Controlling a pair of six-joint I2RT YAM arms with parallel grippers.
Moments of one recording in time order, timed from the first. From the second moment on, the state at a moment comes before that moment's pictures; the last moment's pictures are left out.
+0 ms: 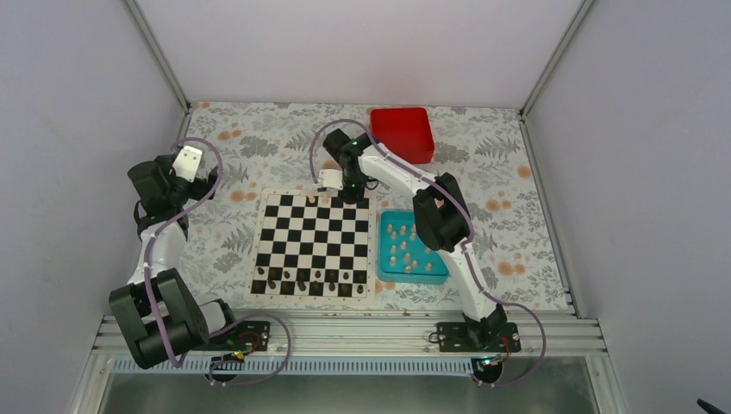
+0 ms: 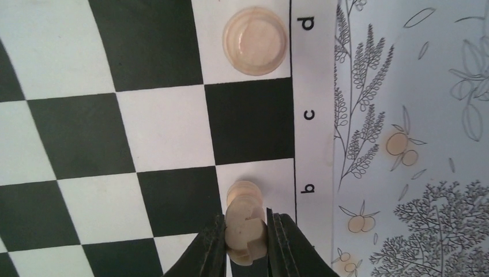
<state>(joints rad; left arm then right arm) 0.43 1.20 0.67 0.14 0.44 0.52 0.72 2.34 2.06 -1.12 -0.03 -0.75</state>
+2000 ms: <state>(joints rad) 0.44 1.14 0.65 0.13 0.47 0.48 0.51 1.55 1.07 -0.84 -0.09 -0.71</state>
